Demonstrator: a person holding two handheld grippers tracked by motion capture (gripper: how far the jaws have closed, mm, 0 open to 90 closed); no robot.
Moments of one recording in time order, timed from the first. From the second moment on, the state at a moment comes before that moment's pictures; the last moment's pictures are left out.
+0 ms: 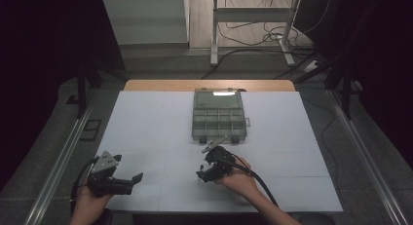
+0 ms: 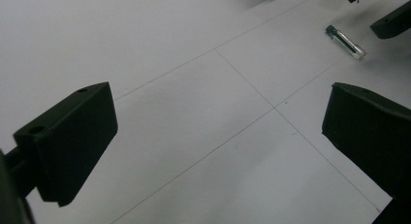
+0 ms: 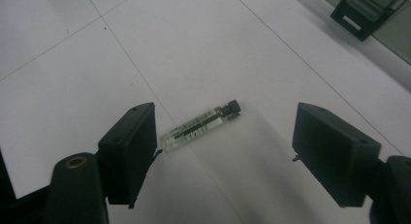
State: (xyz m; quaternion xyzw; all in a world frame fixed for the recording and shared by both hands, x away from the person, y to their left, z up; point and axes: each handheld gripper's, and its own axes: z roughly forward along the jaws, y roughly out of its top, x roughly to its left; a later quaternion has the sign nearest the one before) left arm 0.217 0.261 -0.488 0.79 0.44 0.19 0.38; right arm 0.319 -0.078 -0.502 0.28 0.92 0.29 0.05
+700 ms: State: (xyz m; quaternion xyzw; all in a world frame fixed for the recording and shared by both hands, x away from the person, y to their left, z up) left arm 0.217 0.260 -0.488 0.80 0.43 0.19 0.38; right arm 0.315 -0.067 -0.514 0.27 0.93 0.25 0.08
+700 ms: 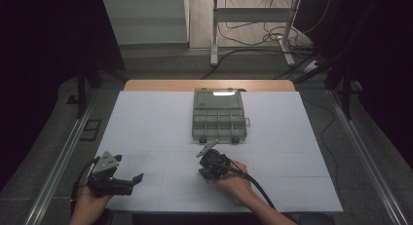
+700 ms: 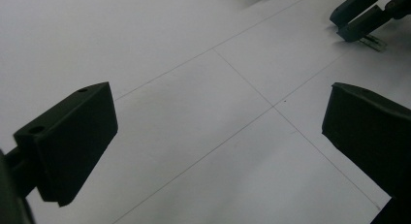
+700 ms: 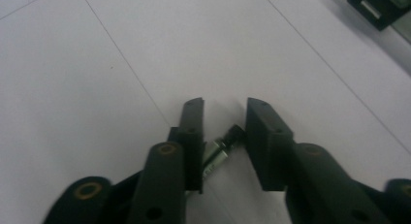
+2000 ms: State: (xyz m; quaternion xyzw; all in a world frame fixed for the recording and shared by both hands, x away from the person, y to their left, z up) left arm 0.218 0.259 -0.488 0.79 0.43 0.19 0.38; right arm 0.315 -0.104 -0.492 0.25 0.92 0.30 0.06
